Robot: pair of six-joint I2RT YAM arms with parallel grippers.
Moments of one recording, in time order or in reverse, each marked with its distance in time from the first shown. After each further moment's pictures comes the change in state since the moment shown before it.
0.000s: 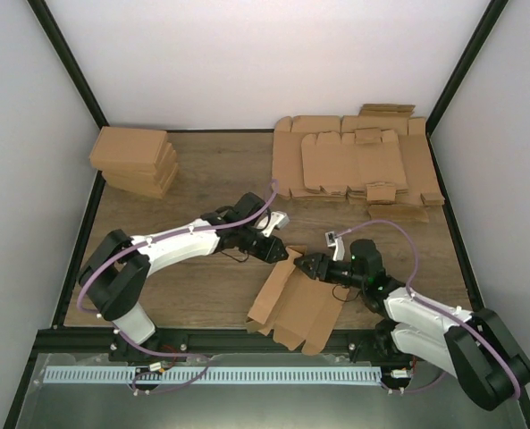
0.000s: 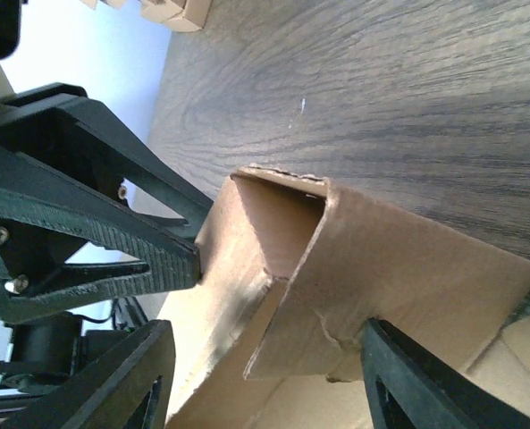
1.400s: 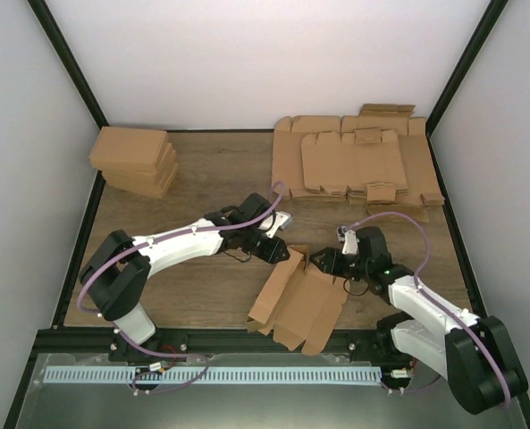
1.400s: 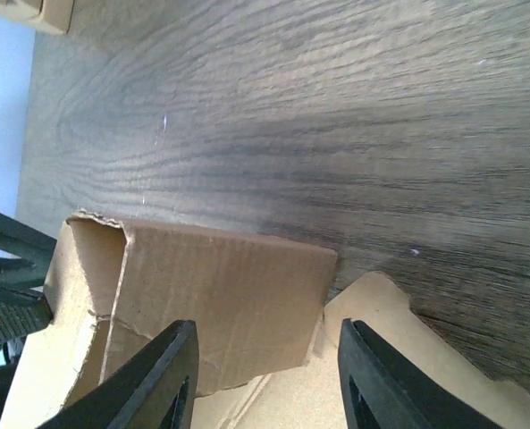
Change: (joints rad) left arm -0.035 0.008 0.042 -0.052 -0.080 0.023; right arm -0.159 -0.043 0.155 -0.493 0.074 -0.236
